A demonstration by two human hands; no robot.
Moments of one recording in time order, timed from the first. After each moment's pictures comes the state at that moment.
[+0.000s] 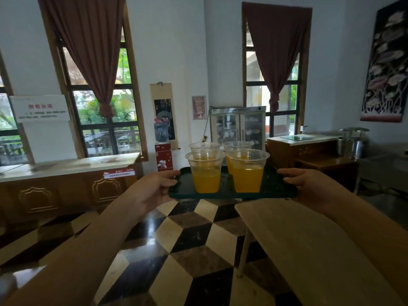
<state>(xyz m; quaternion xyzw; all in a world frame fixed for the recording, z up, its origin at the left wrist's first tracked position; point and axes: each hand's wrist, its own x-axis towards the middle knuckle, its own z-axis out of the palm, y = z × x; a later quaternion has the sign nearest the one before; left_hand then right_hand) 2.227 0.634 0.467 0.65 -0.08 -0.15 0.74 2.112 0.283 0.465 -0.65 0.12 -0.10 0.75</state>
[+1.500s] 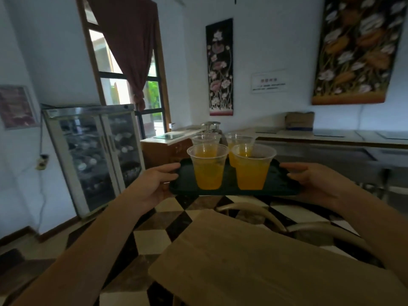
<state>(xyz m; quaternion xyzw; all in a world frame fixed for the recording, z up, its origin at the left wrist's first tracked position) 2.765 0.252 0.474 0.56 -0.32 -0.40 0.65 2.440 0.088 0.479 -0.56 0.37 -0.35 0.65</state>
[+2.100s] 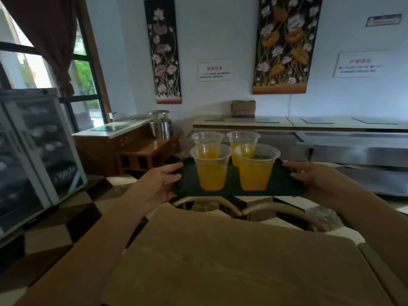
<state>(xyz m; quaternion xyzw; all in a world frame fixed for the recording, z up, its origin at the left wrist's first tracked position) 2.742 0.115 0.428 0.49 -0.37 -0.55 0.57 2.376 0.035 0.436 -0.50 0.44 -0.44 0.60</state>
